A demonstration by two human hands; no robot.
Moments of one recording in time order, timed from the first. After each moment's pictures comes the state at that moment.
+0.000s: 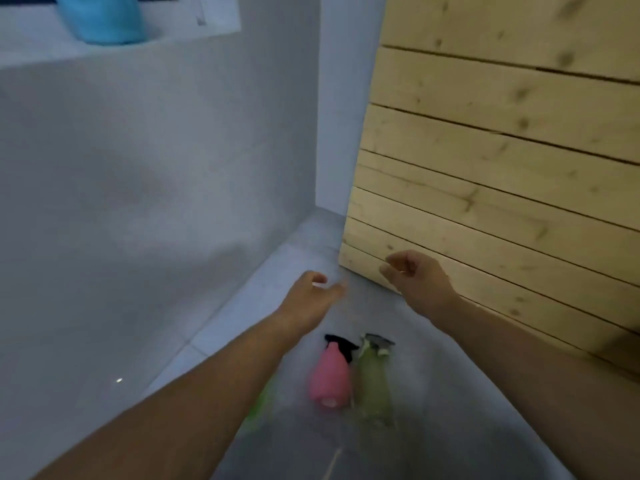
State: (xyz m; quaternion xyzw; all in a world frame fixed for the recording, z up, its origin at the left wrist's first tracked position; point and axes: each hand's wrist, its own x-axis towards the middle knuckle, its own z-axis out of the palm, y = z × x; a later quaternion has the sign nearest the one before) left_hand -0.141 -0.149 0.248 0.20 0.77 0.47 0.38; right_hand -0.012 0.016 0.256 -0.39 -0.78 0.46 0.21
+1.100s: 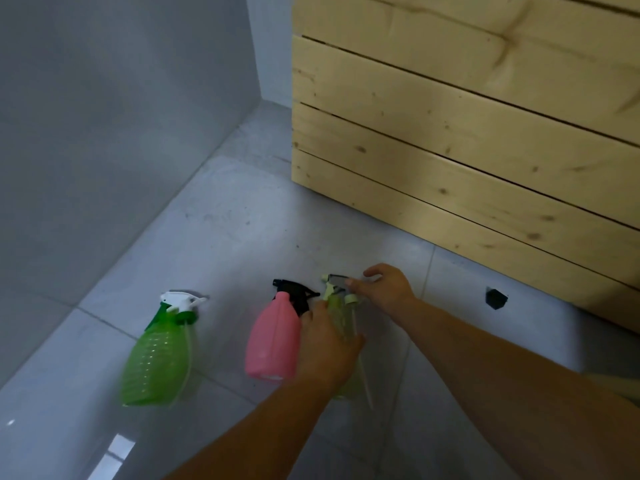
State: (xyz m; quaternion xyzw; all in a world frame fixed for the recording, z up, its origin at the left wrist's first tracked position) left_hand -0.034 -0.064 0.010 0.19 0.84 0.34 0.38; right_hand 0.007 0.100 -0.032 -0.53 -0.70 0.47 0.00
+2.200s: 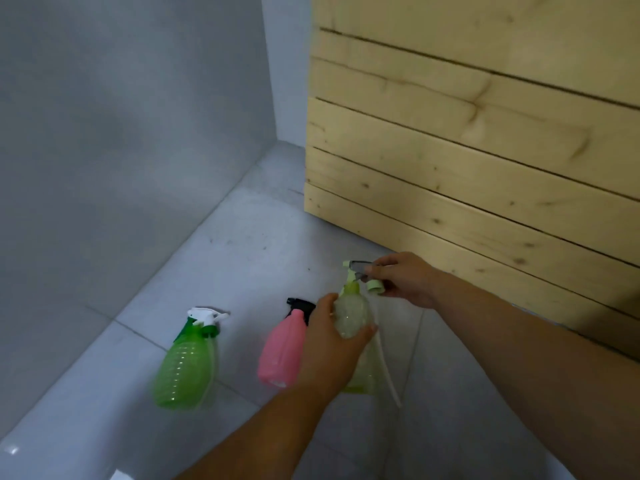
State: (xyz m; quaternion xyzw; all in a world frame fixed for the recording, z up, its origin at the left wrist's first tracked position) left_hand -0.038 -0.078 0.062 0.20 0.78 0.47 0.35; right_hand 0.001 0.126 0.071 -0.46 -0.60 0.65 -0.01
